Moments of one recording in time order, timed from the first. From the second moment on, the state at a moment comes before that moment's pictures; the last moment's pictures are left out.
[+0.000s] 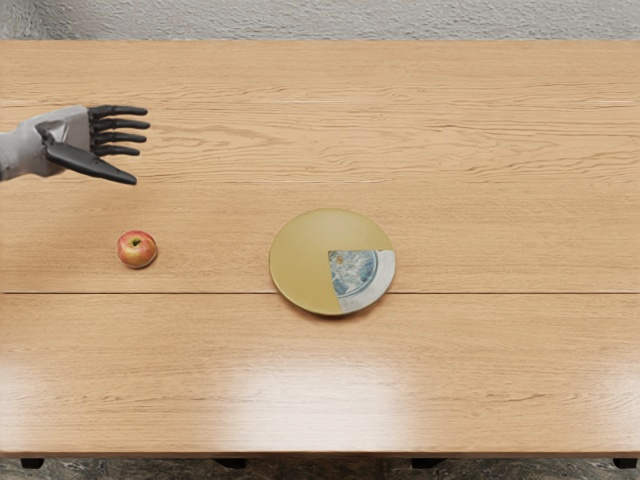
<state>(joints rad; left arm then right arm) -0.85 0.65 -0.74 -0.78 0.53 -0.61 0.08 -0.04 0.00 0.11 0.05 -0.06 0.00 0.06</state>
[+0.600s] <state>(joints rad) -0.75 0.90 -0.73 -1.11 0.73 -0.61 0.08 -0.05 0.00 0.11 0.04 -0.06 0.00 0.06</state>
